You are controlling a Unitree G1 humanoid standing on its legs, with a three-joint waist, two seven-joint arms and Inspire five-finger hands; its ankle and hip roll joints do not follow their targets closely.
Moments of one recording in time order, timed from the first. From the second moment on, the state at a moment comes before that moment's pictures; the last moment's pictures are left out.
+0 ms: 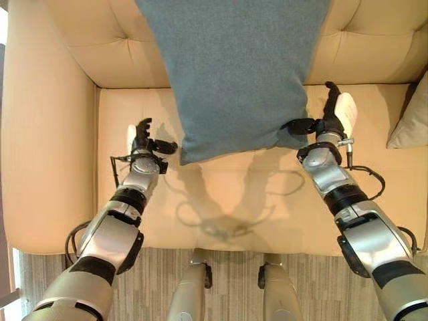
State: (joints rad) left arm -1.04 0.40 -0.36 1.15 -0.33 0.03 0.39; right arm -0.99 -0.49 0.36 0.92 0.05 0.14 -0.62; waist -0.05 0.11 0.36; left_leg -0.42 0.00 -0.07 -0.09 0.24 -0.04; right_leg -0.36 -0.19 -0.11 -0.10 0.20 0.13
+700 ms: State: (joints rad) left arm -0.09 0.33 -0.02 0.43 -0.47 0.02 0.29; right arm -0.30 -0.32 -0.34 0.48 0.49 -0.14 -0.55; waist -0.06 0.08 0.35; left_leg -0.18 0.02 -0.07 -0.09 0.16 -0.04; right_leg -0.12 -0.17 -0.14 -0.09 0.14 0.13
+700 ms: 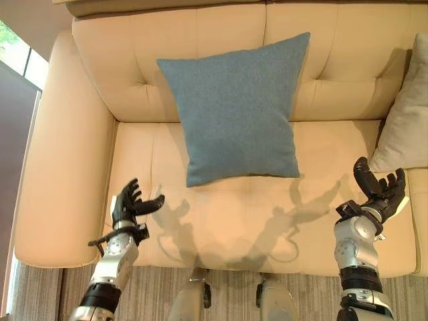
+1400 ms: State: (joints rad) left arm 0.07 0.12 0.00 1.02 -0.55 0.01 0.25; right arm -0.03 -0.19 -0.20 0.82 0.48 -0.06 -0.42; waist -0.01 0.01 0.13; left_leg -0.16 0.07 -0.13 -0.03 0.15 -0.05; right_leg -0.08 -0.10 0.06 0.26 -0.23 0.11
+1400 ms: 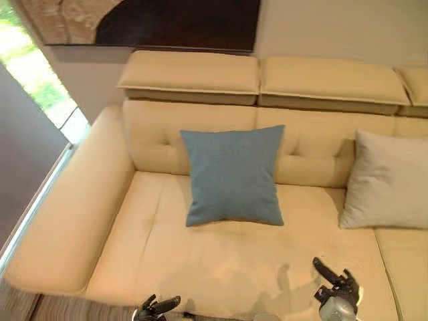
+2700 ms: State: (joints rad) left arm -0.01 0.21 -0.06 1.29 -0.14 0.05 0.25; right arm -0.05 -0.16 -0.06 1.01 0.36 -0.04 -0.33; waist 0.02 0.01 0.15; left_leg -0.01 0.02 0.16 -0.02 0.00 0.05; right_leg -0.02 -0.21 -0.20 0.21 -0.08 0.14
